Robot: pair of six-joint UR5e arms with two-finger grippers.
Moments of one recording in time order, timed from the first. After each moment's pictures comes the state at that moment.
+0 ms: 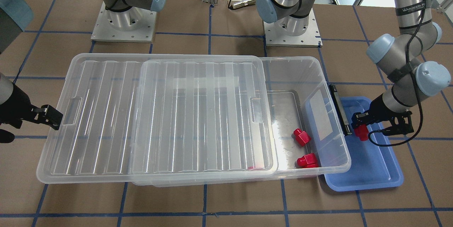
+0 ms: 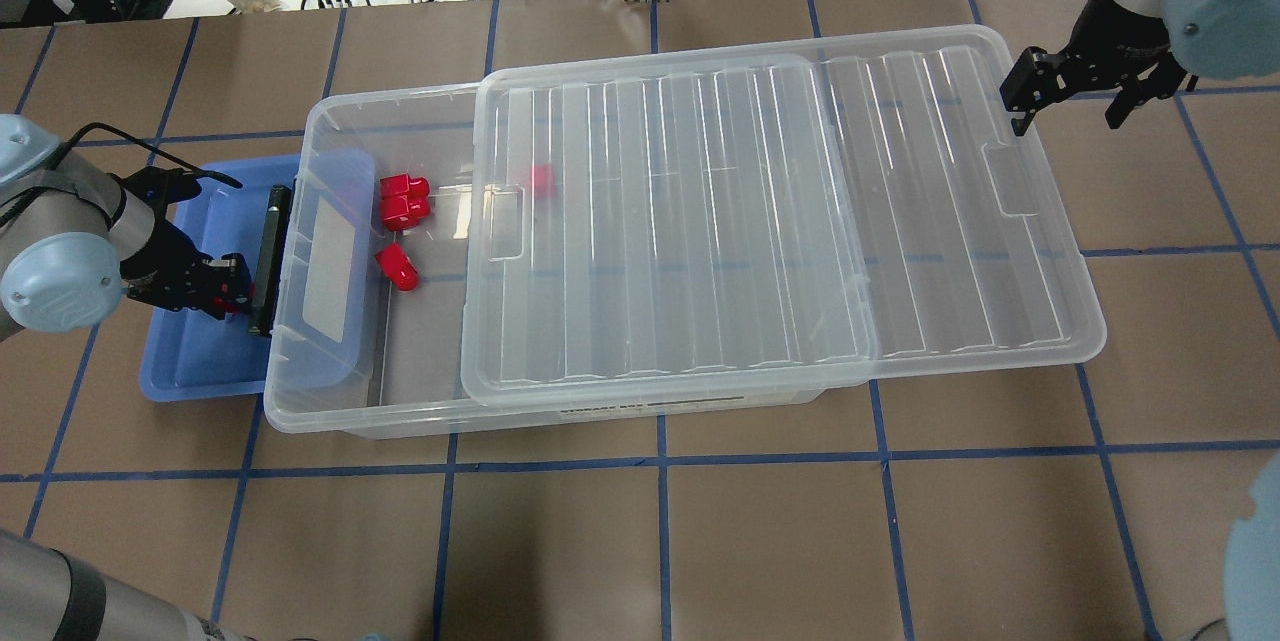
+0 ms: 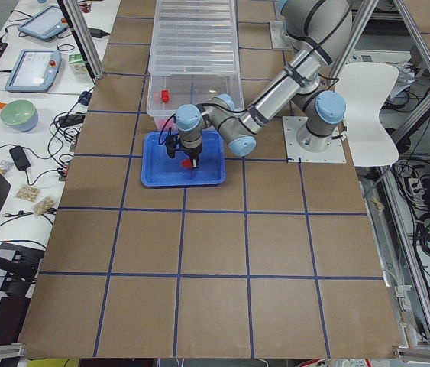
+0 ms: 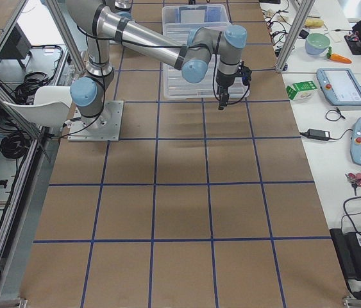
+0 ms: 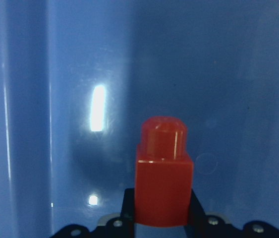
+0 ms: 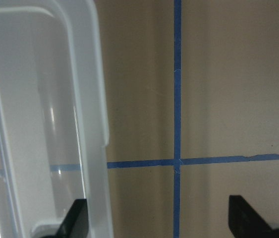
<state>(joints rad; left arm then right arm) -1.02 -1.90 -1.94 -0.93 1.54 0.42 1.29 -1.29 1.57 -1.85 -1.65 -0.26</state>
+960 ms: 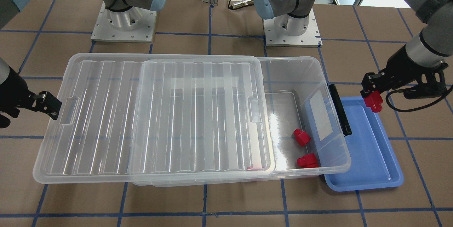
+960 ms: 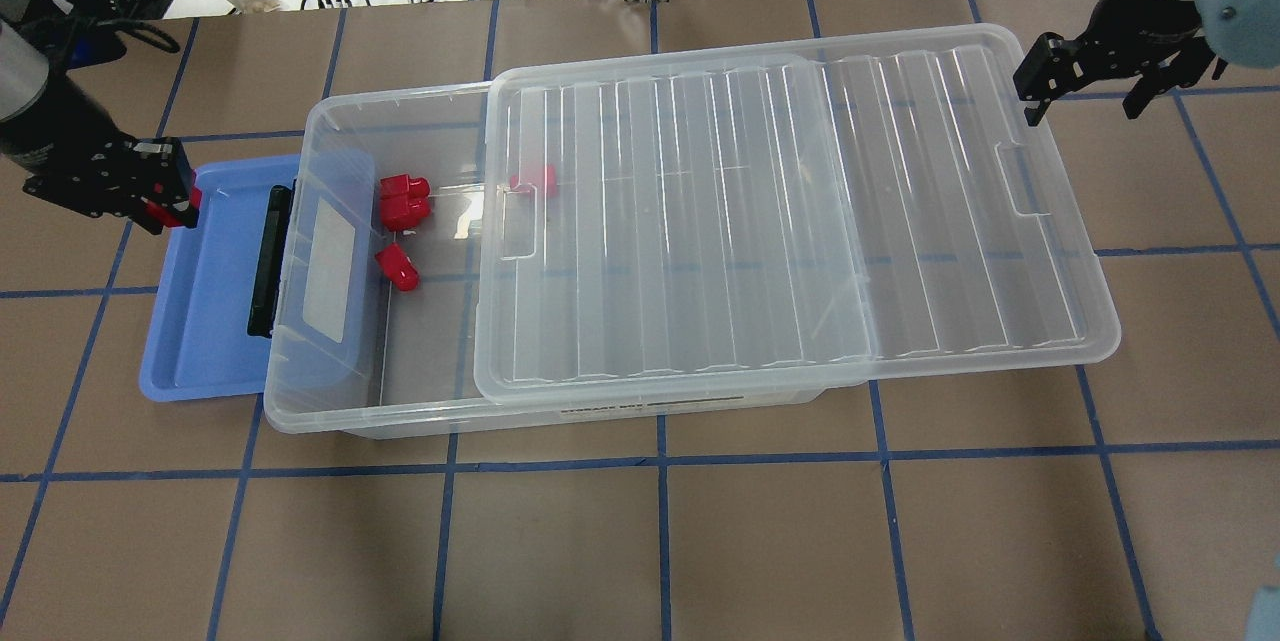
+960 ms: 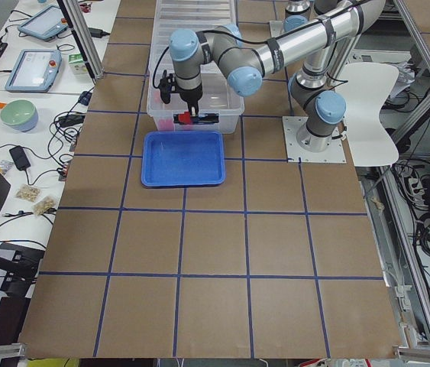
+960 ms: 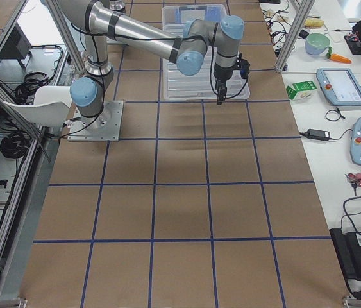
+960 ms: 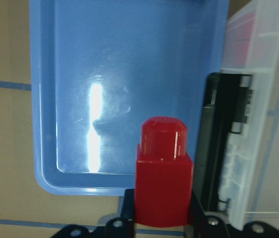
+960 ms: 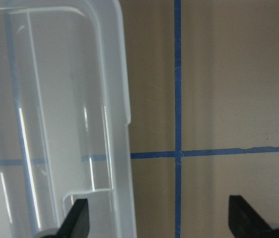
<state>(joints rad) -1.20 -1.64 -1.68 -1.45 1.54 0.26 1.31 -1.38 1.56 -1.78 -1.64 -0.25</state>
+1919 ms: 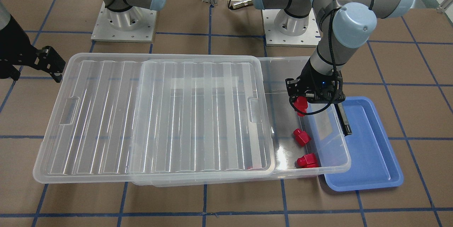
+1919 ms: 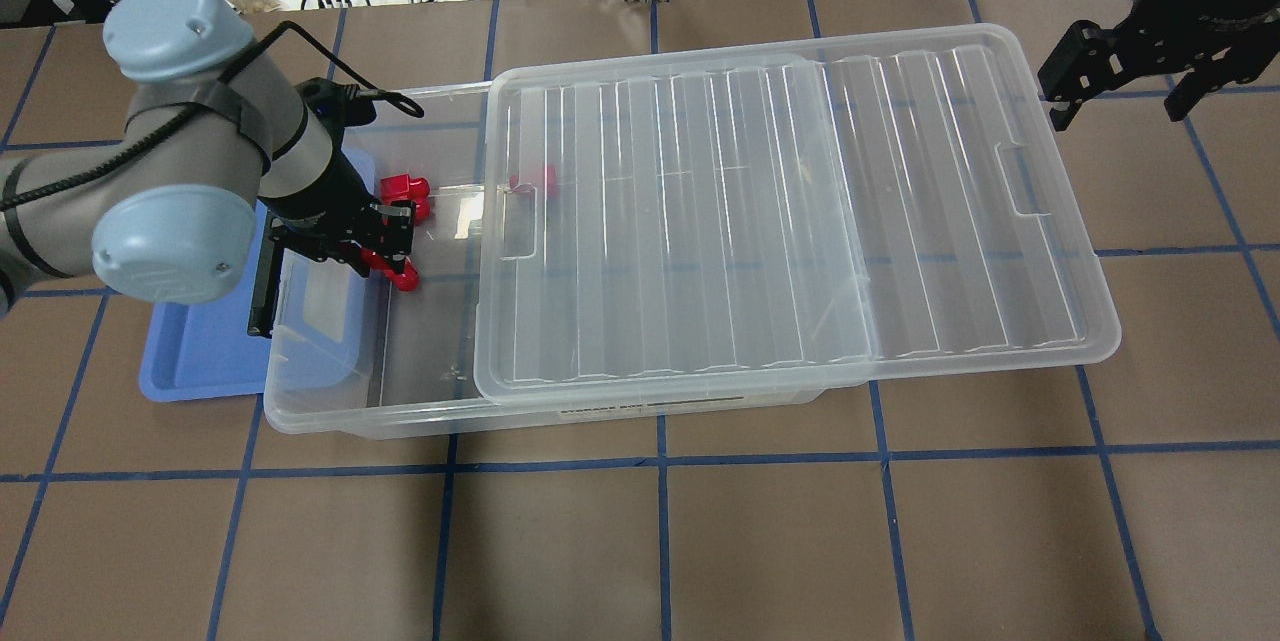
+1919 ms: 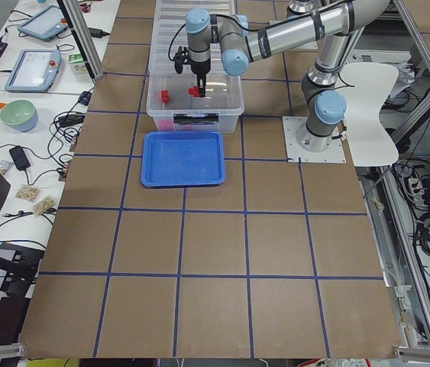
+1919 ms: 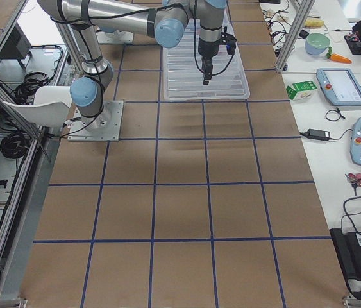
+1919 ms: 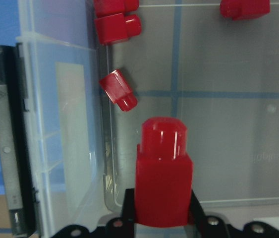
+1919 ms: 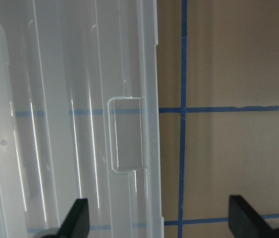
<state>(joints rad) -1.49 -1.65 -1.93 -1.16 1.55 0.06 1.33 -1.52 1.57 -1.64 -1.65 -0.24</state>
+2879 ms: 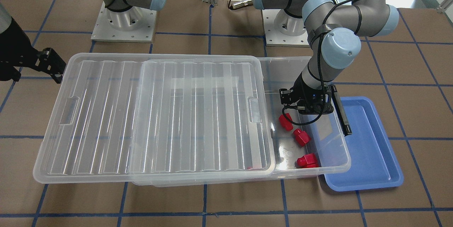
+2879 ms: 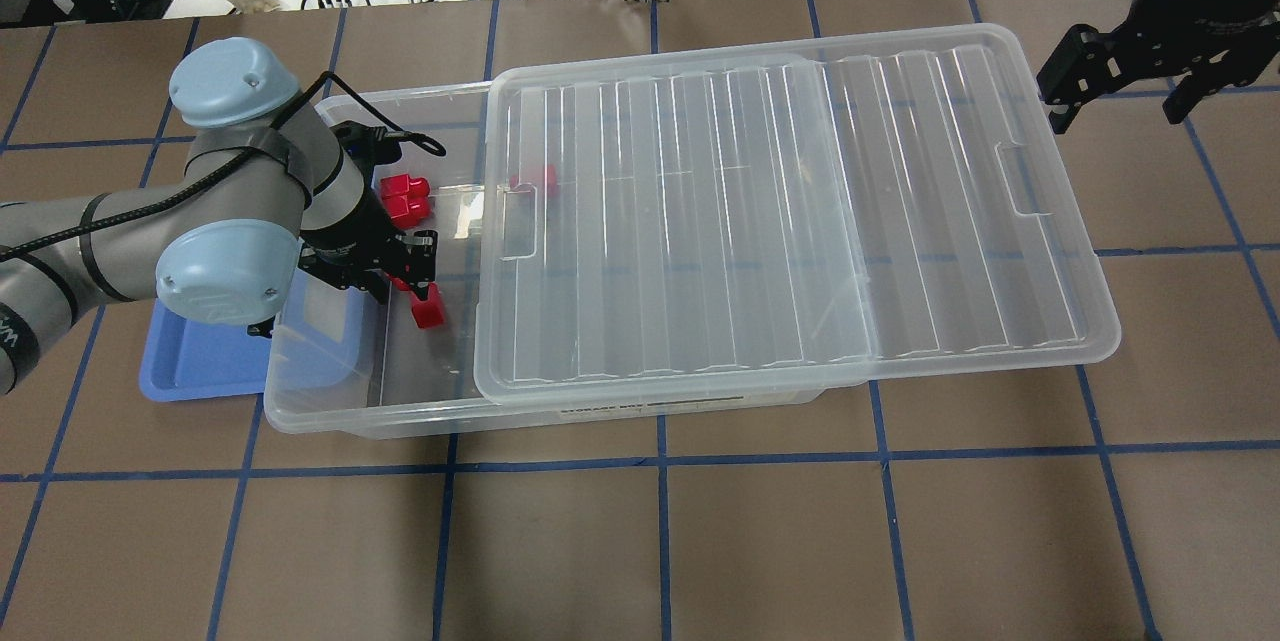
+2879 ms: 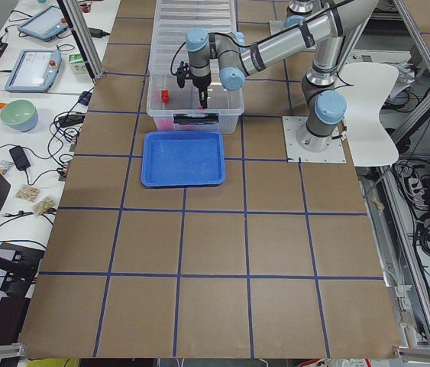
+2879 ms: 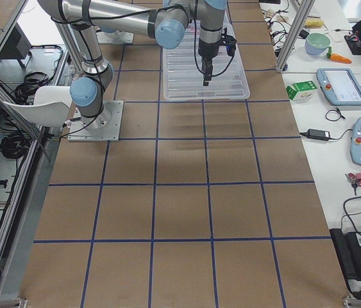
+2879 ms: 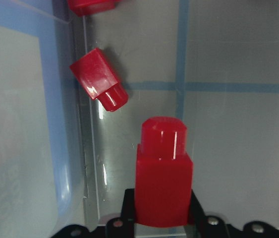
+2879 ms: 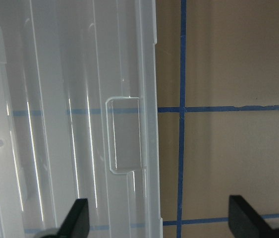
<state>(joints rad) -1.49 -1.71 -1.97 -1.11 1.54 0.05 1.33 -1.52 1.58 -1.64 -1.65 -0.25</state>
